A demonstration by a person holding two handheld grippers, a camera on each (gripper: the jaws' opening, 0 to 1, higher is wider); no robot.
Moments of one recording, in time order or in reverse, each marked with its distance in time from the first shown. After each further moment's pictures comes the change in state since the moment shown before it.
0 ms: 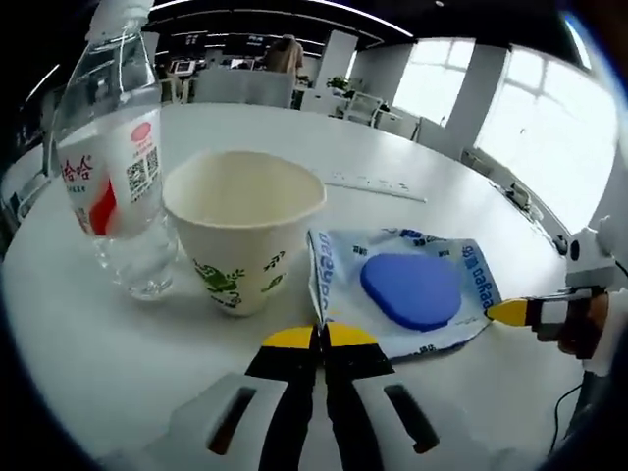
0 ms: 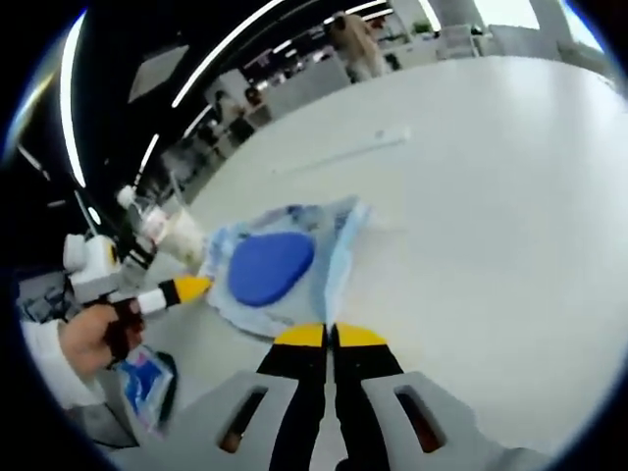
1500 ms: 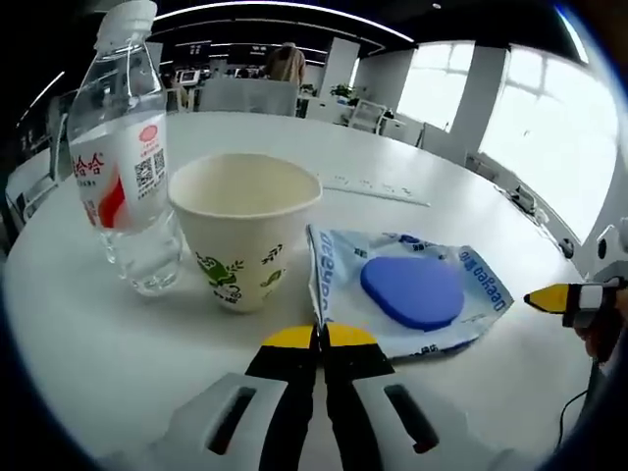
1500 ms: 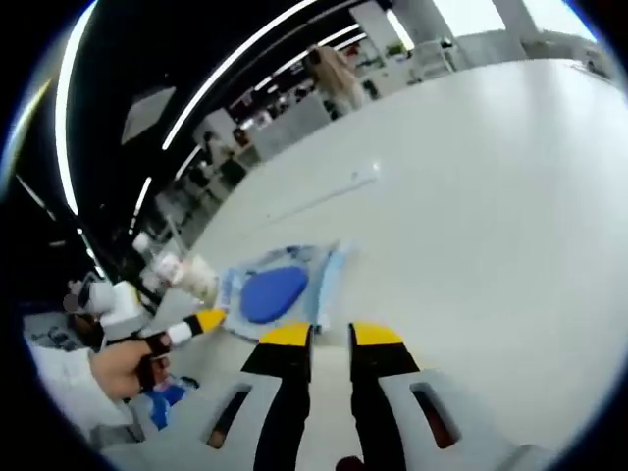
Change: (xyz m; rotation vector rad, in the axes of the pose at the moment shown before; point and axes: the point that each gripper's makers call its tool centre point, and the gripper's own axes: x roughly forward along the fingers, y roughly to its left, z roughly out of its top) left arm -0.005 -0.002 -0.002 -0.021 -0.056 0.028; right arm -0.063 -0.017 0.008 0.158 -0.179 -0.021
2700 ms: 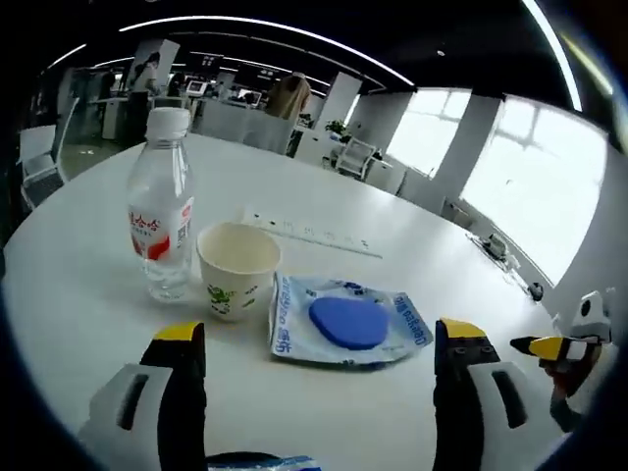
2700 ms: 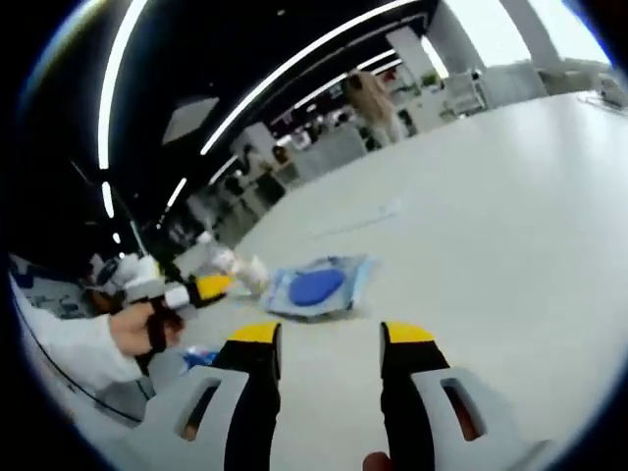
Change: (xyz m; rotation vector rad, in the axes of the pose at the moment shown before) left arm -0.088 -0.039 0.036 -0.102 -0.133 -0.109; right arm -0.097 0.032 0.007 -0.173 -0.078 0.152
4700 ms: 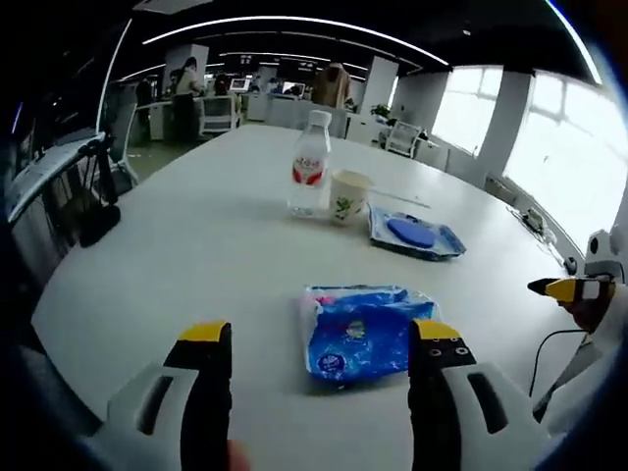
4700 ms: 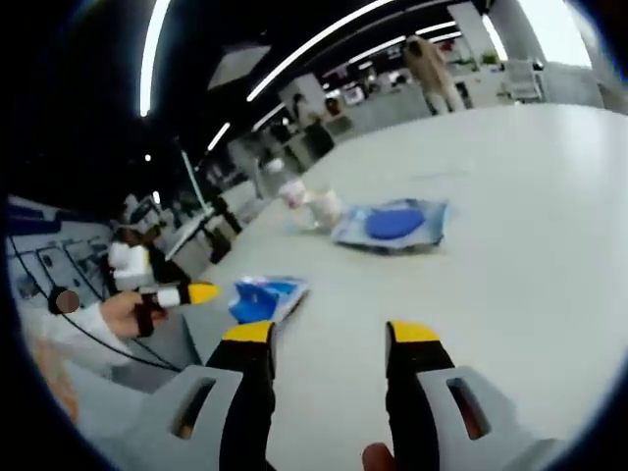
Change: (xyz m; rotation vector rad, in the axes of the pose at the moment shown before) left arm -0.177 0.083 -0.075 0.018 0.054 0.262; right arm -0.014 0.100 -0.067 -0.130 0.210 0.185
